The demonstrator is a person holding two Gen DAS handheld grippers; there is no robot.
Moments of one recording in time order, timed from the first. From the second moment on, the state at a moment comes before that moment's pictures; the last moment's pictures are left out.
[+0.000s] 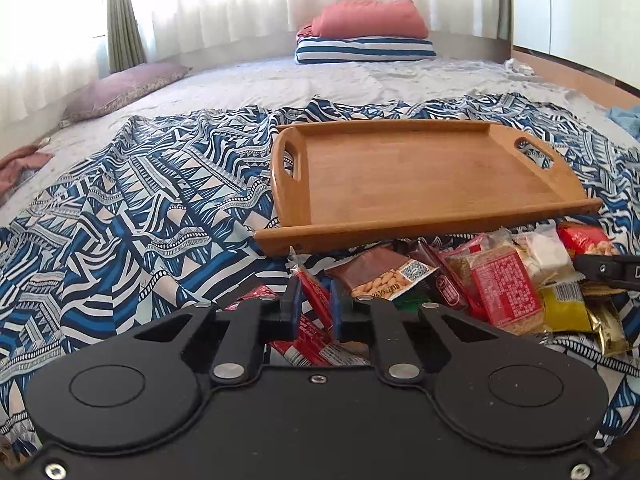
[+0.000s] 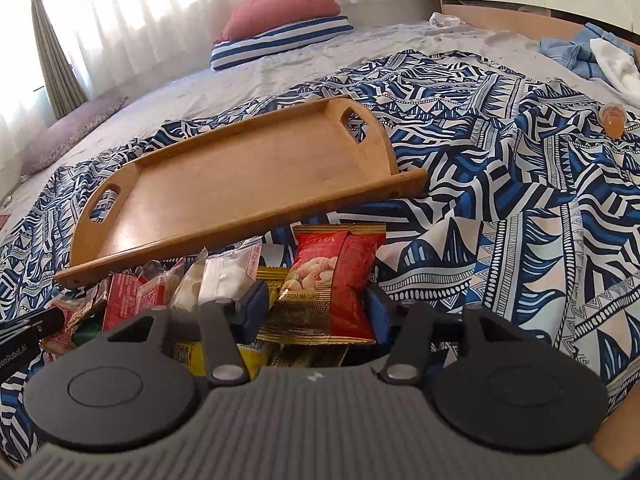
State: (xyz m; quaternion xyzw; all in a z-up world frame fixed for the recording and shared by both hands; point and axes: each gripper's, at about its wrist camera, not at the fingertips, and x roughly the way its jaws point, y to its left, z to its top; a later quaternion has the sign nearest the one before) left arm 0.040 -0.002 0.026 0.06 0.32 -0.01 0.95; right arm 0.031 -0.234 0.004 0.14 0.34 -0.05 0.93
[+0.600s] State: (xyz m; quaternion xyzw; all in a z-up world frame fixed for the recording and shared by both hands) left arm 0.031 -0.026 0.005 0.17 0.28 0.04 0.94; right arm 0.018 -0.232 0.012 0.09 0.33 -0.06 0.94
